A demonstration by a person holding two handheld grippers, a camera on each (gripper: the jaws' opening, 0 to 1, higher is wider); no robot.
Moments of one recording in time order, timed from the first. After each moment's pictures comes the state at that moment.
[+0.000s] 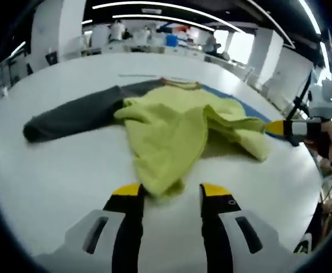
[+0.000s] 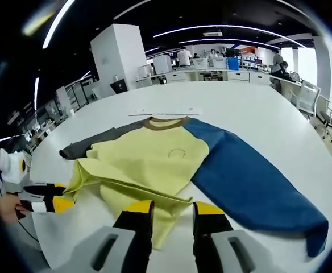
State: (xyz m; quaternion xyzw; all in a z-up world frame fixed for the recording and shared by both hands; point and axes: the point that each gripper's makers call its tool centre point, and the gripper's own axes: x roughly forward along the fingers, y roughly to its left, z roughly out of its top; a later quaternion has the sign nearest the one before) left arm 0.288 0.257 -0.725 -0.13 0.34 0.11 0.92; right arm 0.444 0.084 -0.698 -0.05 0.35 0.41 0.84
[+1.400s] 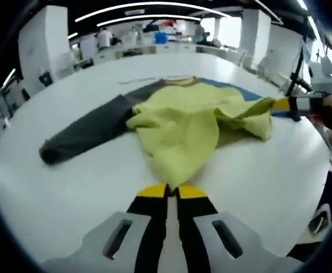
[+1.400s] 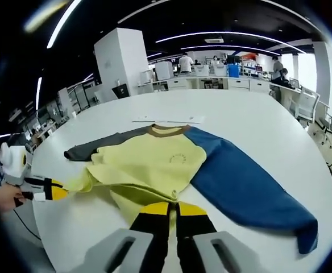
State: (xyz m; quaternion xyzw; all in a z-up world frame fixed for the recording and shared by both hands) left arm 0.261 0.281 -0.701 -0.01 0.37 0.08 0.93; right arm 0.428 0.067 -0.670 -0.06 0.32 0.41 0.85
